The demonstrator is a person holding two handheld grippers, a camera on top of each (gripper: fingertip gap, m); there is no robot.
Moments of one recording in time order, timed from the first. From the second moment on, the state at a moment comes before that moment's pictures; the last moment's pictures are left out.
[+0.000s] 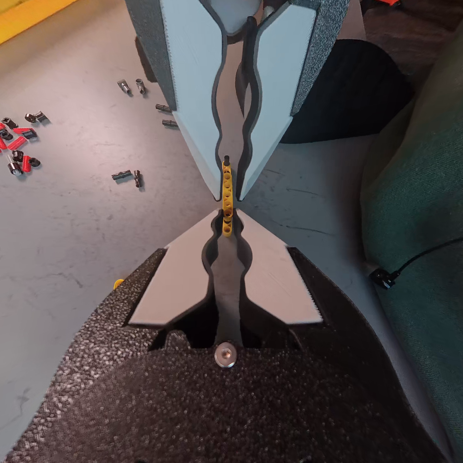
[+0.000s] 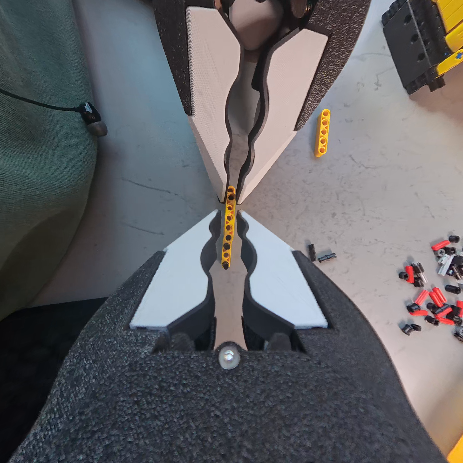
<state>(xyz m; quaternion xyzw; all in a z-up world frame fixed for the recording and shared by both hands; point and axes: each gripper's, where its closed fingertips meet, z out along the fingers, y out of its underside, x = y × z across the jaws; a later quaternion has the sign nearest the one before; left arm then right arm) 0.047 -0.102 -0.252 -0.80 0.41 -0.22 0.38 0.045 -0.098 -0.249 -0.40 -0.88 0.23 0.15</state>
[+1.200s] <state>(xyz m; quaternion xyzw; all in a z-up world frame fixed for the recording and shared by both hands) 0.039 -0.105 -0.266 -0.82 0.41 -0.21 0.35 0.046 -0.098 -0.255 -0.44 -0.86 0.24 0.08</state>
